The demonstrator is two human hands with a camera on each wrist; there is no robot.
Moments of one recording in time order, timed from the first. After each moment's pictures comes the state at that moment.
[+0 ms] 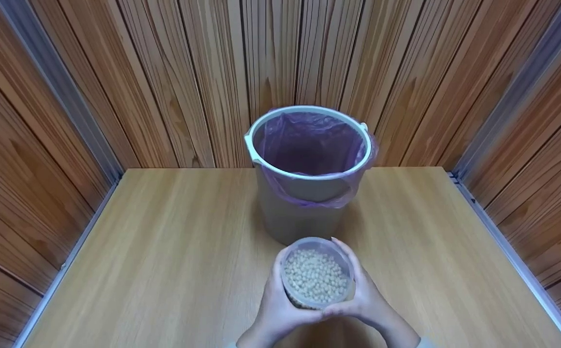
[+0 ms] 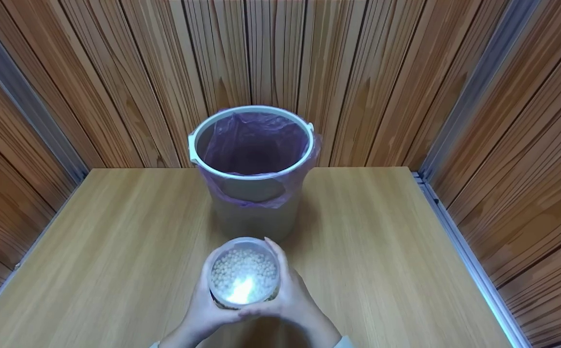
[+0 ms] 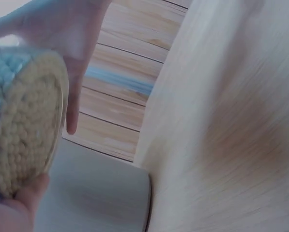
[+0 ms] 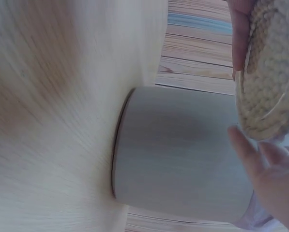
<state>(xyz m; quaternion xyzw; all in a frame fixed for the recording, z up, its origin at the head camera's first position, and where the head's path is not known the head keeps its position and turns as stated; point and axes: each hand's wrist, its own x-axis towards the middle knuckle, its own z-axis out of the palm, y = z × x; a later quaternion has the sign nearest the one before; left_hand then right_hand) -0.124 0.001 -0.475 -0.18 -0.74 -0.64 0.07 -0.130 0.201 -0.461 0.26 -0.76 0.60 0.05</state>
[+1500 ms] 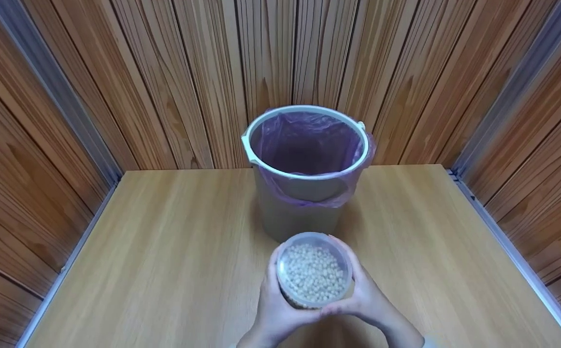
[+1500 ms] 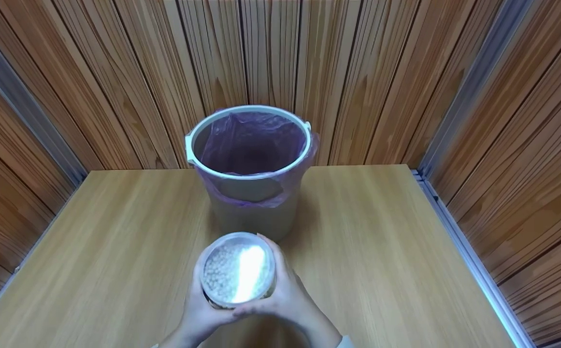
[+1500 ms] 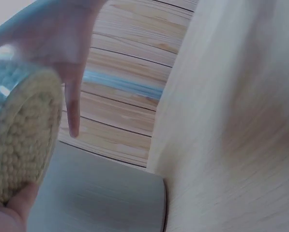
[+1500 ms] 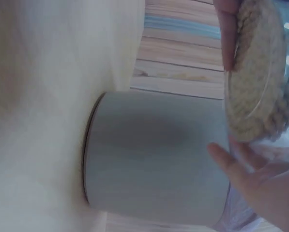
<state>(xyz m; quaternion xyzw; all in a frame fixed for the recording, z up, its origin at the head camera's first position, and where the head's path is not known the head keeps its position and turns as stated) -0.117 0.001 -0.465 -0.19 -0.73 -0.64 0.14 -0.126 0.198 -0.443 0.25 -0.76 0.60 0.03</state>
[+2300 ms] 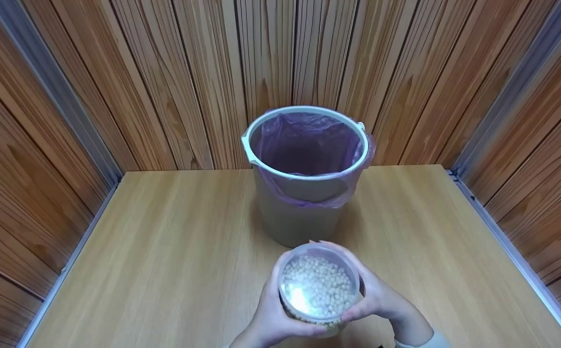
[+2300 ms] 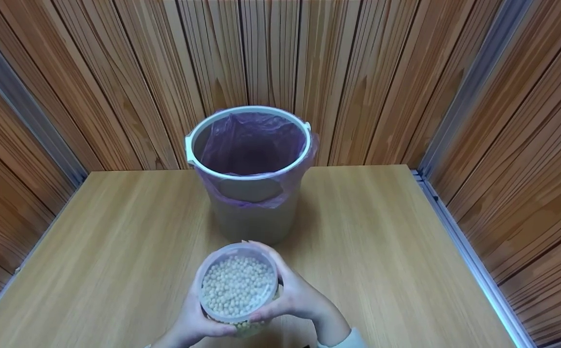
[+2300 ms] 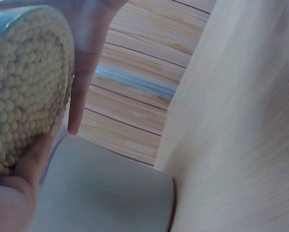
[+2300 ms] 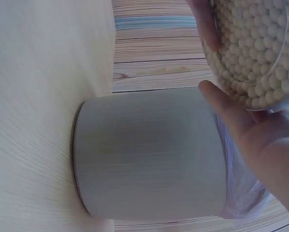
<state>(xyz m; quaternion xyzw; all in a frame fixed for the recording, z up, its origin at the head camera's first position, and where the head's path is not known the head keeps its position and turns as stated) -0.118 -0.010 -0.458 -0.28 -0.62 -0.73 -0.01 -0.139 0.215 -0.429 0.40 -0.62 0.67 -0.12</state>
